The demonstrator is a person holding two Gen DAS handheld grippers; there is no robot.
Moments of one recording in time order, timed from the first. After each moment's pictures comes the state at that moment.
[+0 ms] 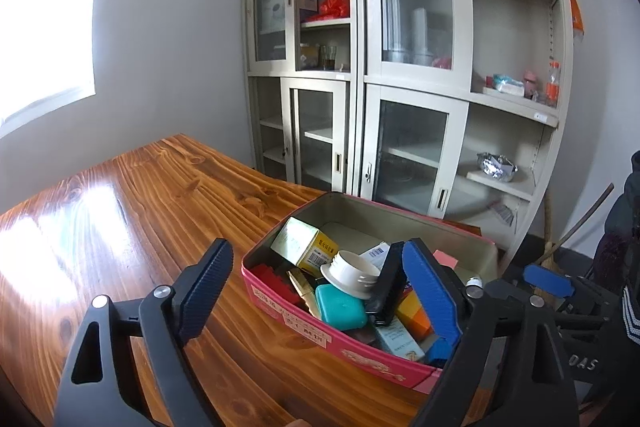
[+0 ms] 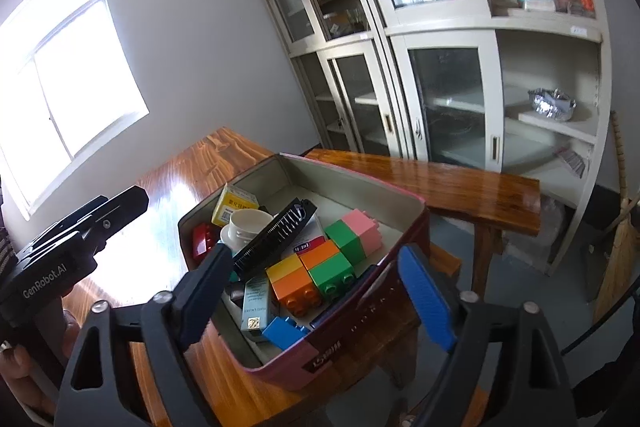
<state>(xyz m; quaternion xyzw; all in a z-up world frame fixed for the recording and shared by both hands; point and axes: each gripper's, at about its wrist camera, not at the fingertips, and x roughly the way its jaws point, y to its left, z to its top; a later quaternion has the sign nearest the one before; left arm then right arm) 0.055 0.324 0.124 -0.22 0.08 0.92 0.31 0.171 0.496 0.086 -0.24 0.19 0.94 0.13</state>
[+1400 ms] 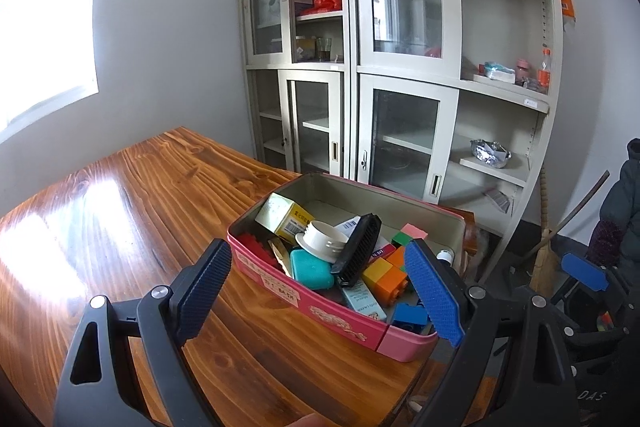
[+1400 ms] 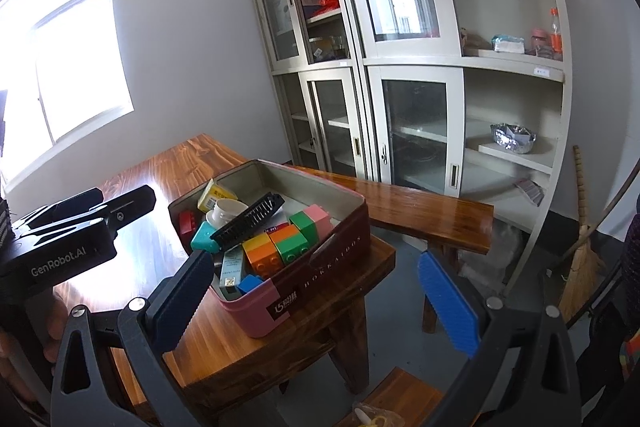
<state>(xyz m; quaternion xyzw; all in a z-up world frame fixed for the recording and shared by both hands) 0.107 0.327 0.128 -0.24 0.09 0.92 0.31 0.234 0.482 0.104 -0.23 0.13 0.95 0.17</state>
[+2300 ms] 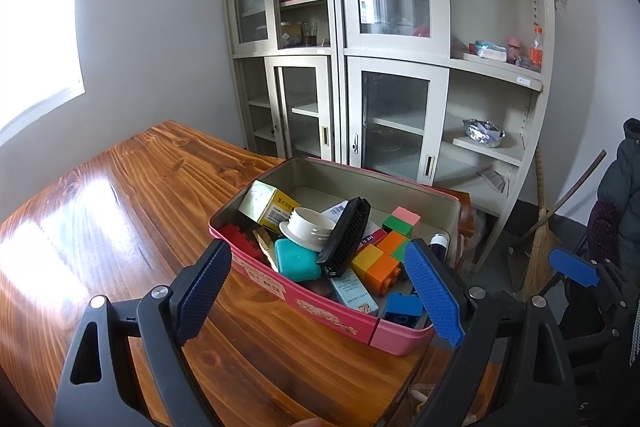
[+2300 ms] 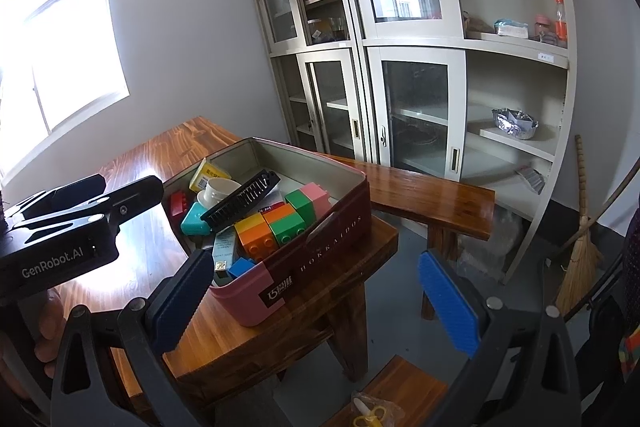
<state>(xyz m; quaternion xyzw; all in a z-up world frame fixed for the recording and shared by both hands) 0.102 0.343 0.117 -0.25 0.12 0.90 0.33 0.223 0.486 0.089 -0.26 0.14 0.94 0.17</state>
